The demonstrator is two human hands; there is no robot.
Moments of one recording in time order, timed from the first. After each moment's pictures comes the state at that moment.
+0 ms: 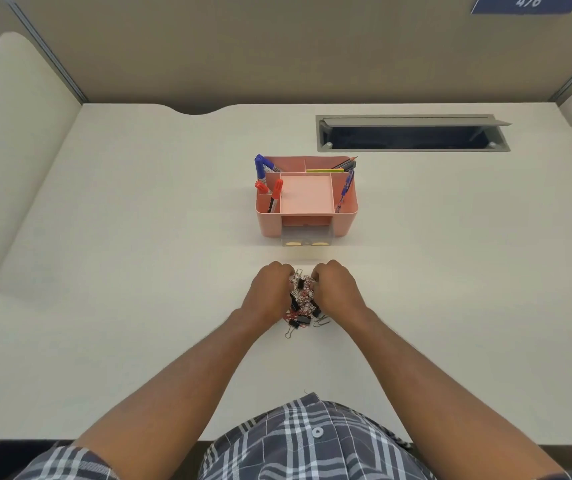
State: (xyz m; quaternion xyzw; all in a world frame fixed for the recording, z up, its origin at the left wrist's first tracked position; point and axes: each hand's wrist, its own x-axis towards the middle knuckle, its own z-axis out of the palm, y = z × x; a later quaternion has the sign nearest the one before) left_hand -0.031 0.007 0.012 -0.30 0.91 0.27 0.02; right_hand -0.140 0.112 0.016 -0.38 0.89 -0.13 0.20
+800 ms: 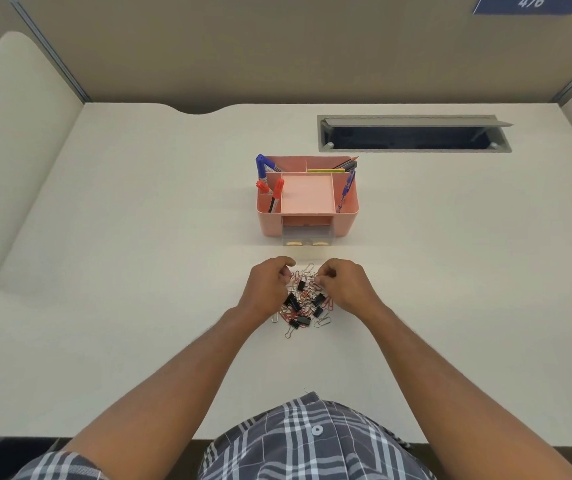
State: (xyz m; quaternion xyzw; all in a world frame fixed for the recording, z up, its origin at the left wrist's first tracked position) left_hand -0.026 0.002 0.021 -0.36 0.82 0.44 -0.05; right_hand -0.159 0.125 0.031 -0.28 0.86 -0.28 0.31
